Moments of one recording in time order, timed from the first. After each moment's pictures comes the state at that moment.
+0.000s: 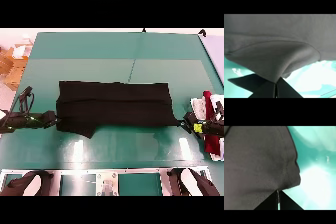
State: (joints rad) left arm 0.22 -0.82 0.60 0.88 -1.17 -1.31; right arm -0.59 -0.80 0.50 -1.02 1.10 1.56
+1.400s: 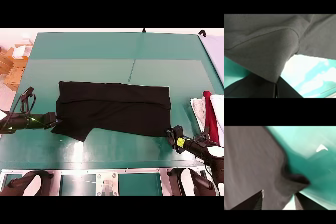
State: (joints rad) left arm 0.22 -0.82 0.58 0.85 -1.17 -1.26; right arm -0.59 -0.54 0.04 -0.78 0.85 1.70
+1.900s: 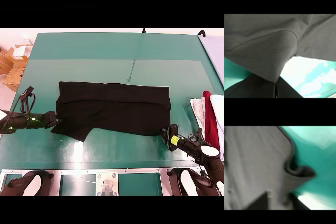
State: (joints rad) left arm 0.22 -0.82 0.58 0.84 -1.16 -1.26; right arm -0.42 -0.65 -0.02 -0.61 0.72 1.70
